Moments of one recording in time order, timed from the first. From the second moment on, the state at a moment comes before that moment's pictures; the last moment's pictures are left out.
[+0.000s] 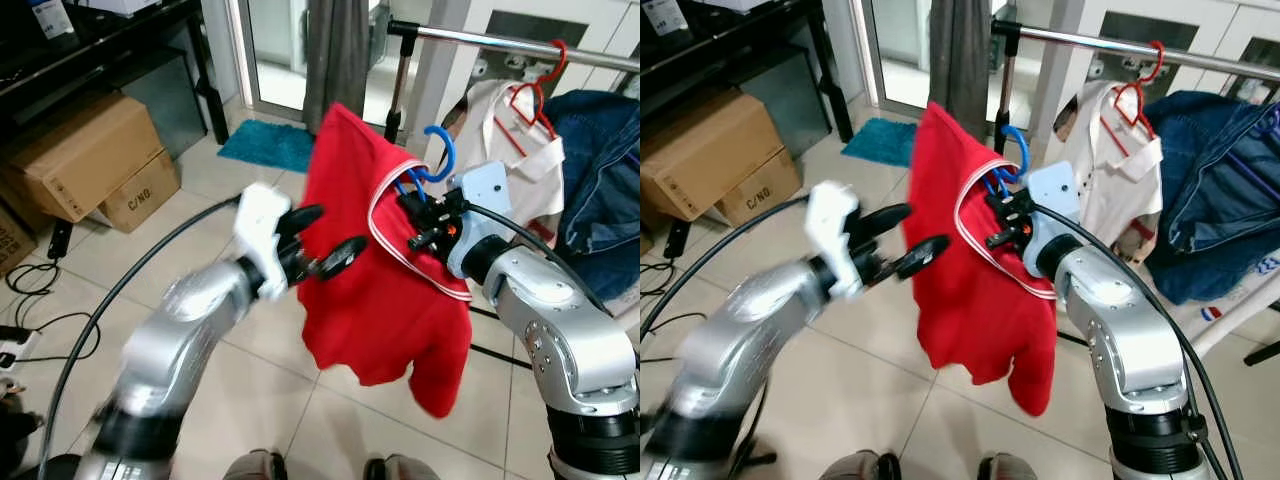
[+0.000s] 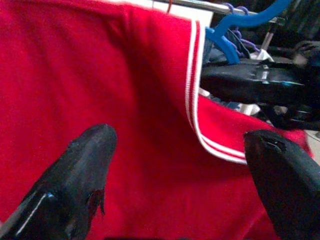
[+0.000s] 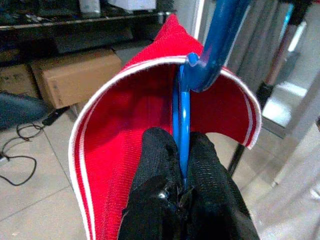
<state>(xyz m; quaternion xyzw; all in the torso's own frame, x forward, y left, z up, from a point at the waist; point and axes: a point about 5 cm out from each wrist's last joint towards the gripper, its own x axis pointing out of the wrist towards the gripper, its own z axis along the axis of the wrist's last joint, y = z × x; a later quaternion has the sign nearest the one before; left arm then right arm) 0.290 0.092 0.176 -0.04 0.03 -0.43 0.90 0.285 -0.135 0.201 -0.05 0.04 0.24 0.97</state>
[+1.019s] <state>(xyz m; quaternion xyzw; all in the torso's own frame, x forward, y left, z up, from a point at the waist) 0.333 0.067 0.171 -0.07 -0.03 -0.41 0.91 0.278 -0.124 0.204 -0.05 0.03 0.27 0.96</state>
